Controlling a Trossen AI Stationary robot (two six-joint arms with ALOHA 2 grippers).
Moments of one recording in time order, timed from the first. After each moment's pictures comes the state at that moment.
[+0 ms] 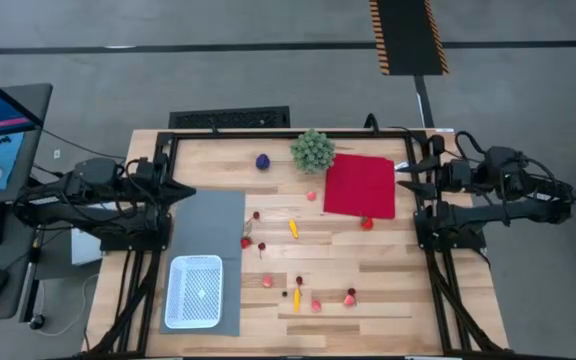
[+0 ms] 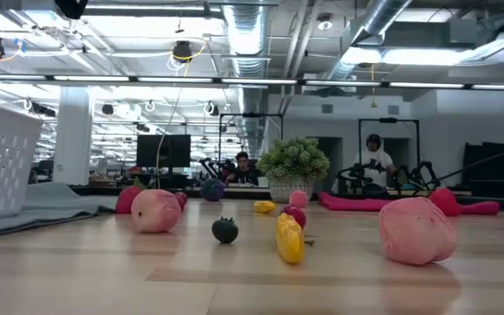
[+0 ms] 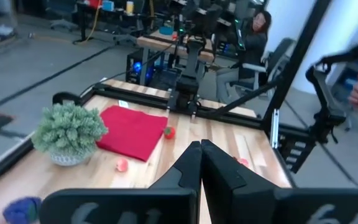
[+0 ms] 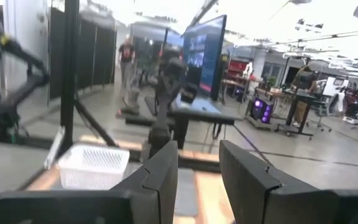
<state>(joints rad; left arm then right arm) 0.00 0.39 0.78 -0.50 -0.05 -0.26 0.00 0.39 0.79 -0.30 0.00 -0.21</state>
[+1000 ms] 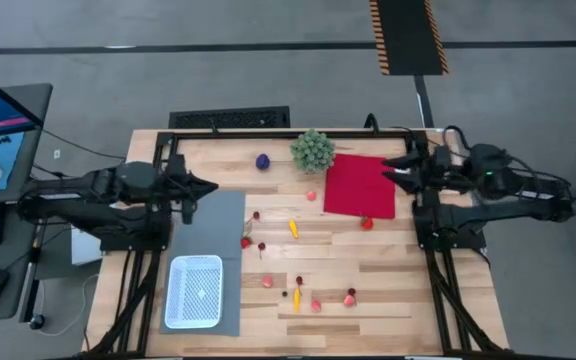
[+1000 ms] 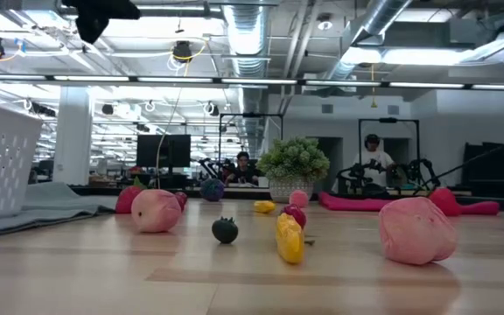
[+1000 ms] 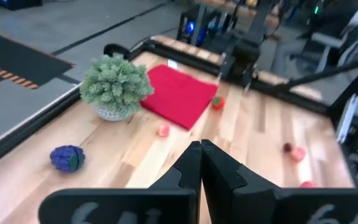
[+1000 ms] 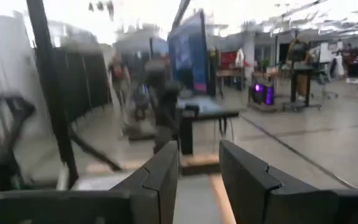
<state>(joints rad) 0.00 0.64 0.78 -0.49 -0.22 -0.32 -0.04 0.57 0.78 -0.14 0.01 -0.01</state>
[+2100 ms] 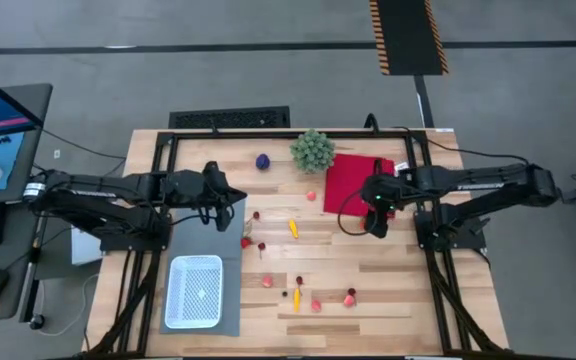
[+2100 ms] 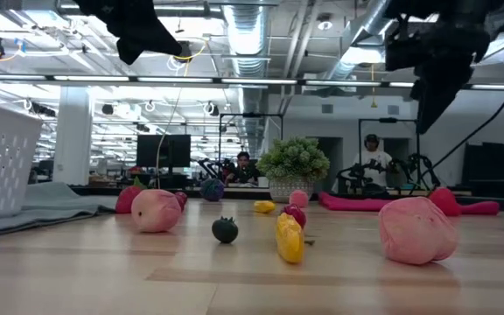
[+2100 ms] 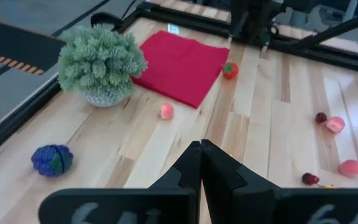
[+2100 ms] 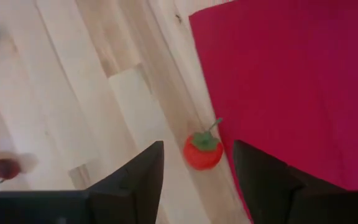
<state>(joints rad) 0.00 0.95 0.78 -0.33 -0.23 -0.25 -0.06 1.13 0.84 -0.94 0.03 0.29</state>
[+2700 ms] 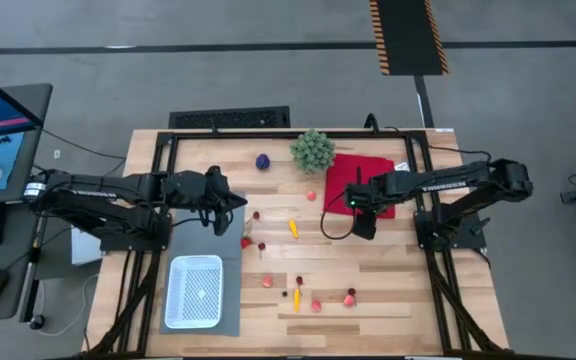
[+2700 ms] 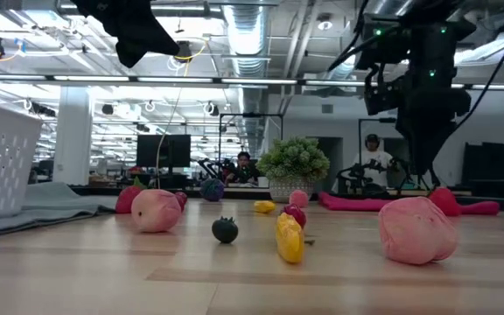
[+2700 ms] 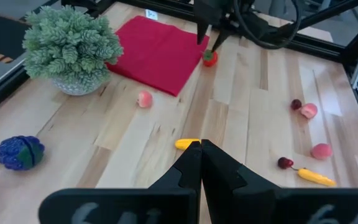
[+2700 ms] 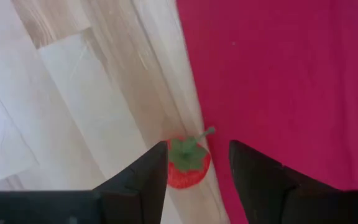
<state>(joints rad) 0.00 0.96 0.78 -0.33 -0.14 -0.27 -0.09 1.40 0.83 -0.87 0.06 0.22</state>
